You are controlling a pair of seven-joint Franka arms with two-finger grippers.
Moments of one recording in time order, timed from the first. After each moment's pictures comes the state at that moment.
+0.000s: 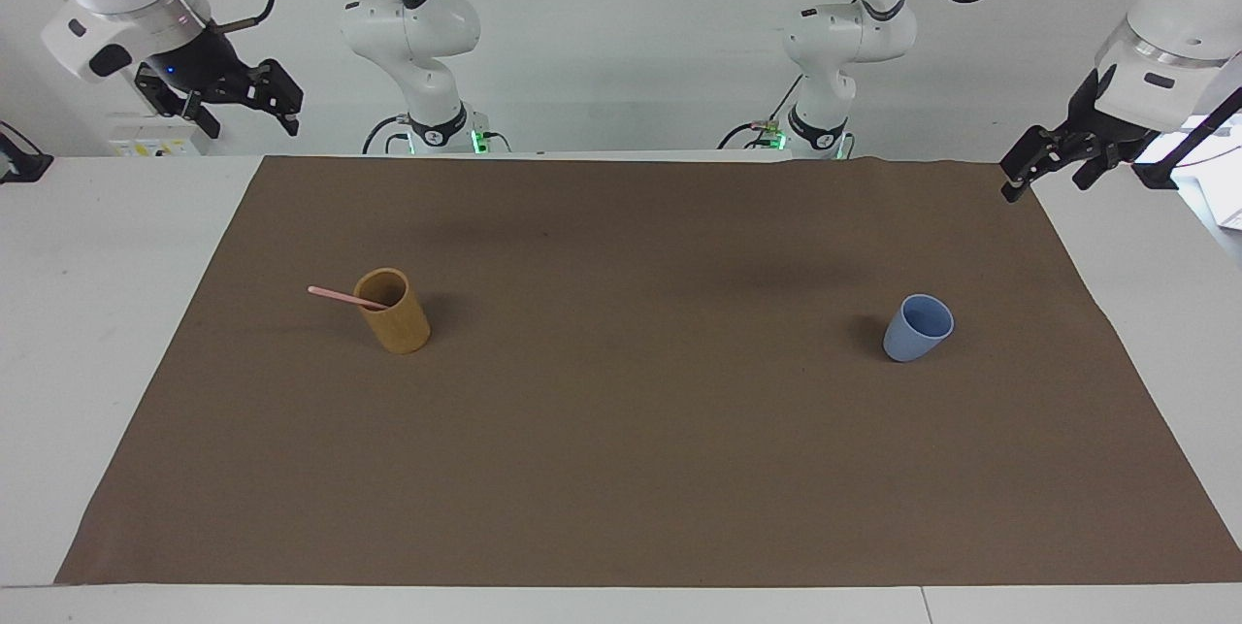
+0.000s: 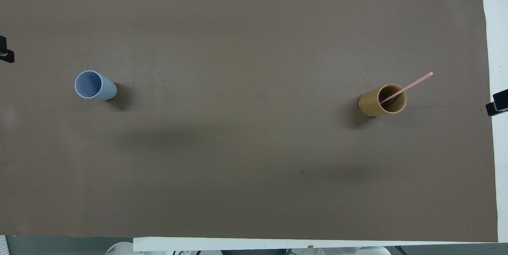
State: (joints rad) left arm -0.02 0.07 -0.04 -1.38 0.04 1.43 -0.11; right arm 0.06 -0.03 -0.17 -1.48 -0.03 1.25 -0.14
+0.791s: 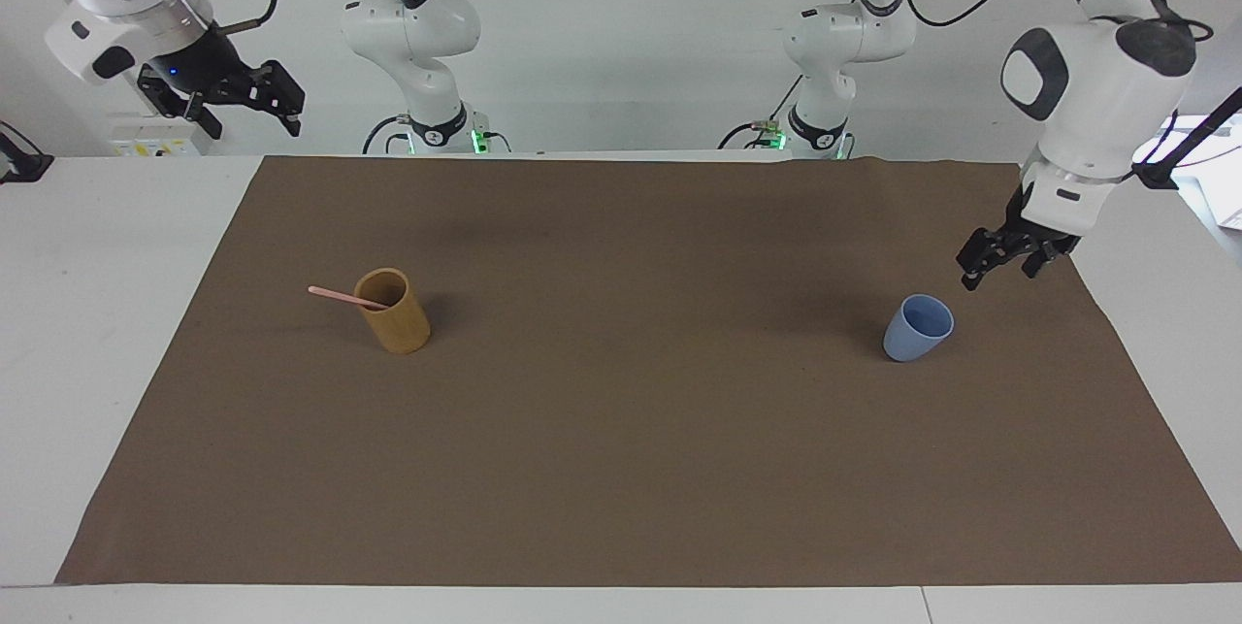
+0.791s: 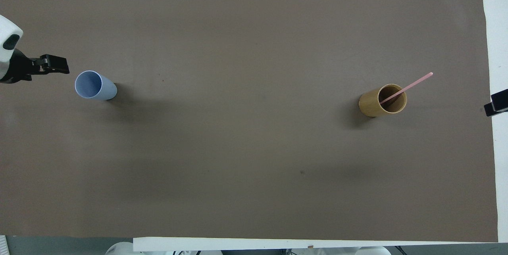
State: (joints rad) left arm 0.01 0.00 -0.02 -2.02 0.04 2.14 -0.13; right arm 0.06 -0.04 -0.17 -1.48 -0.03 1.25 -0.14
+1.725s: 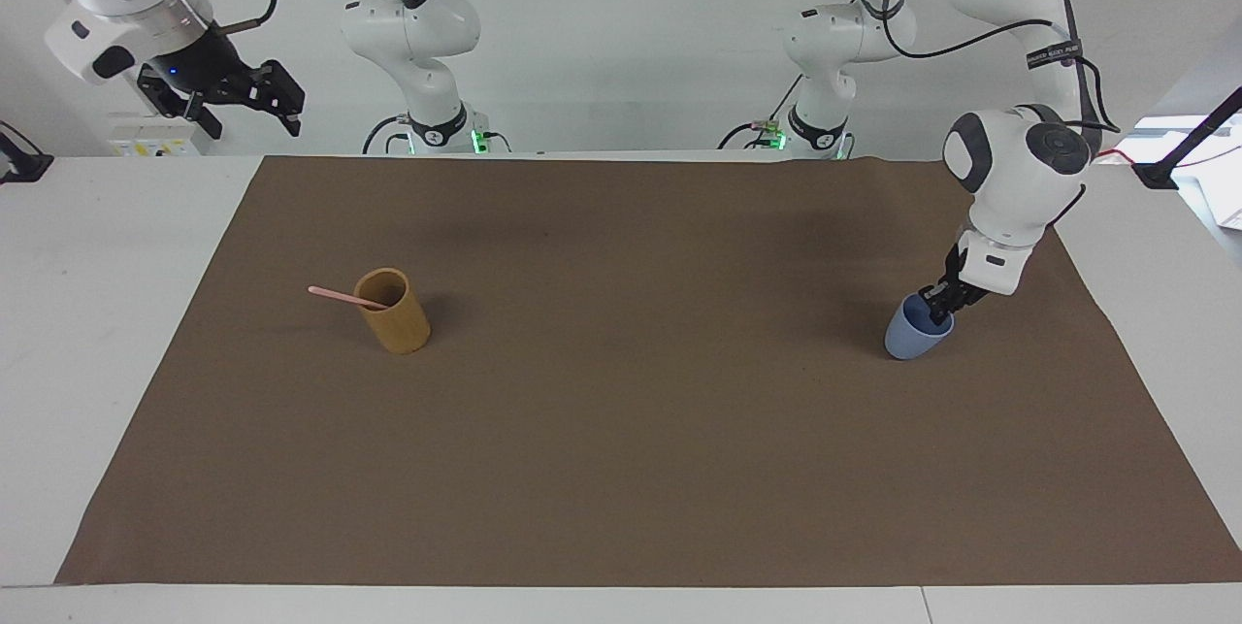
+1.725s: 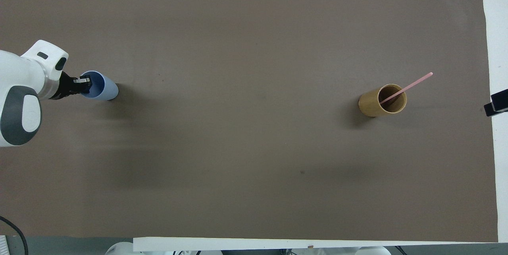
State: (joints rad) left arm -0.06 0.05 -0.03 -2.18 0.04 2.32 -0.31; right arm 0.06 -0.04 -0.17 -1.48 -0.03 1.25 -0.14
